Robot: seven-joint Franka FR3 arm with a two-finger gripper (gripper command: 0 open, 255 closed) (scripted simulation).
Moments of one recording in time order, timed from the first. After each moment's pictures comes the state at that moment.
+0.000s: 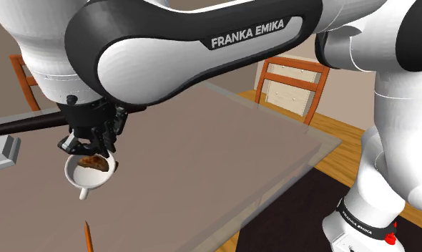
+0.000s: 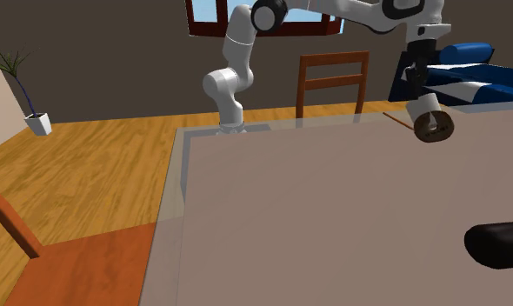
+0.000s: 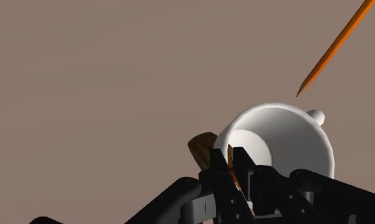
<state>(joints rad) 0.63 0.40 0.50 -1.40 -0.52 1.83 0.76</state>
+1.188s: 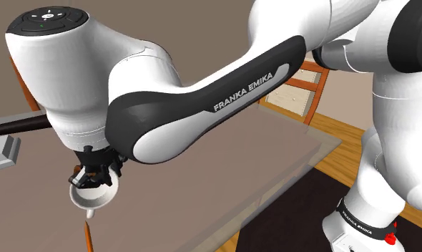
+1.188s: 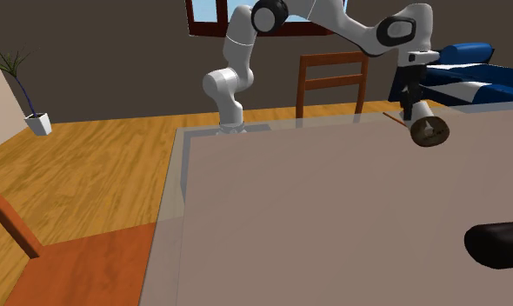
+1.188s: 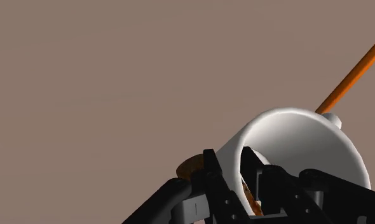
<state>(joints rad) 0.61 0.42 0.49 -1.57 -0.57 2.02 0.85</state>
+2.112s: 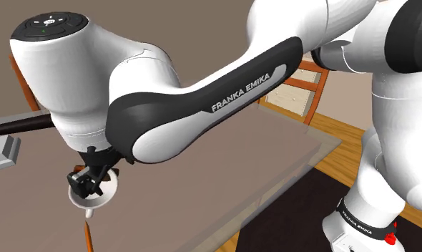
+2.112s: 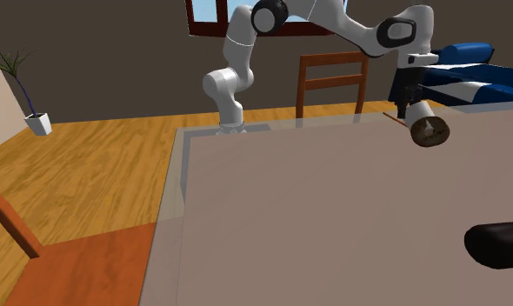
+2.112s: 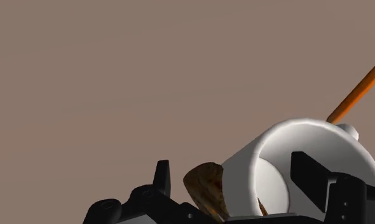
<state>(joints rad) 0.61 0.42 0.49 -1.57 -0.56 2.00 0.84</state>
